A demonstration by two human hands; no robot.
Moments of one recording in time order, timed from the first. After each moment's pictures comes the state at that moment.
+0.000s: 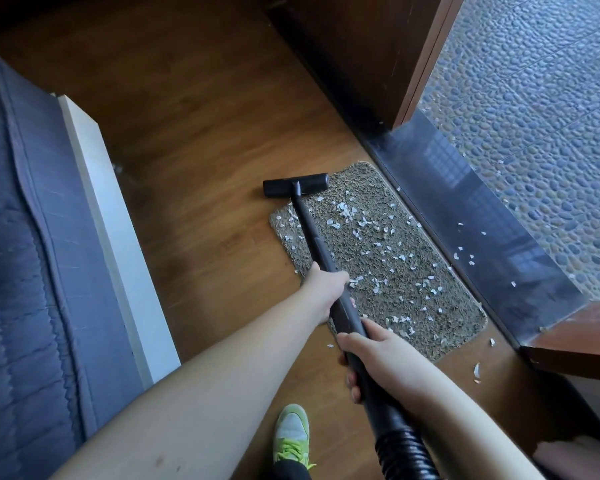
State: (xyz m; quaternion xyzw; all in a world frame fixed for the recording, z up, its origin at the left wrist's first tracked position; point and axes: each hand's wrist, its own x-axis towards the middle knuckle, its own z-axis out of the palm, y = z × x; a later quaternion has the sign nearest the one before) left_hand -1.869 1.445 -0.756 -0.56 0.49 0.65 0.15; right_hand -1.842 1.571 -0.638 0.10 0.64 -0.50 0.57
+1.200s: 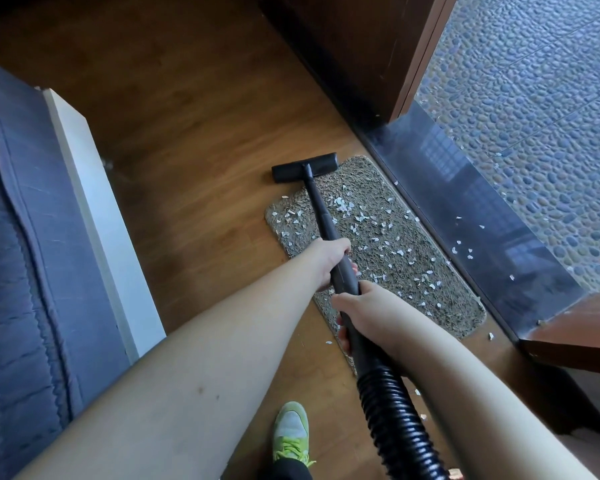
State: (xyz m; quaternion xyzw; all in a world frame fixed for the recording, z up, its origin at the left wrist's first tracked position) left_hand -1.912 1.420 -0.770 -0.52 0.47 0.69 0.18; right_hand -1.874 1.533 -0.647 0.11 0.68 -0.47 0.55
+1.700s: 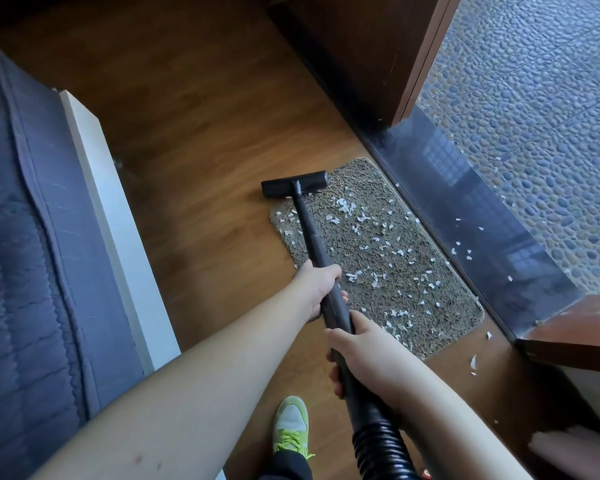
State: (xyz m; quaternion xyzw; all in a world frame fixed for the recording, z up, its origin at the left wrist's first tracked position) left_hand -1.850 1.443 -0.757 -0.53 0.48 0.68 0.13; right_hand -1.824 1.562 -0.623 0.08 0.67 -0.47 0.57
